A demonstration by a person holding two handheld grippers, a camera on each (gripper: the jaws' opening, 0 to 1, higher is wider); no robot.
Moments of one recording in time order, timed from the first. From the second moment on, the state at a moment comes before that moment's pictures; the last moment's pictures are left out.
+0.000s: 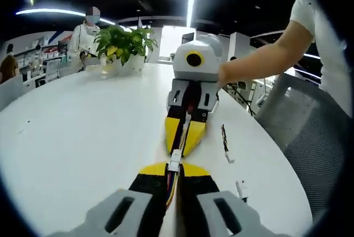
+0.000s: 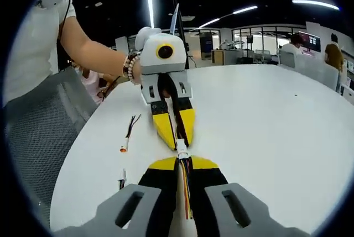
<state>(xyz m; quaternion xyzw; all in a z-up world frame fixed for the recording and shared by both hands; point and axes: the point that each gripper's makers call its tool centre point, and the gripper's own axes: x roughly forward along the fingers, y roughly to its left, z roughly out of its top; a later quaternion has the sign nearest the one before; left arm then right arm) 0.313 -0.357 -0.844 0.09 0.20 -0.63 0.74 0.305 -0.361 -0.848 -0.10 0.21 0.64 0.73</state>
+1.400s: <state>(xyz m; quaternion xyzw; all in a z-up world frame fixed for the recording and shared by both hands) 0.309 -0.325 -0.784 0.05 0.17 -0.59 0.79 0.286 -0.388 -0.793 -0.10 0.20 0.59 0.77</state>
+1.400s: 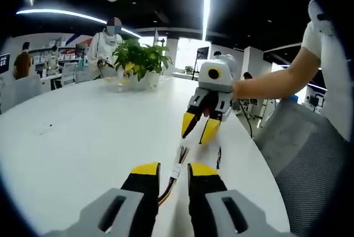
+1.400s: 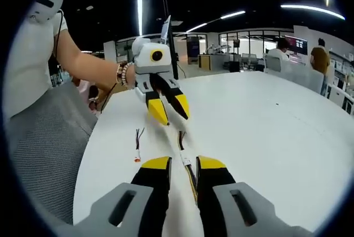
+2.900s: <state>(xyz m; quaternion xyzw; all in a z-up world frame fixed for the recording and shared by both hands) 0.227 -0.317 -0.844 0.07 0.25 -0.58 0.77 0.223 -0.380 -0.845 -0.16 0.24 0.62 0.73</state>
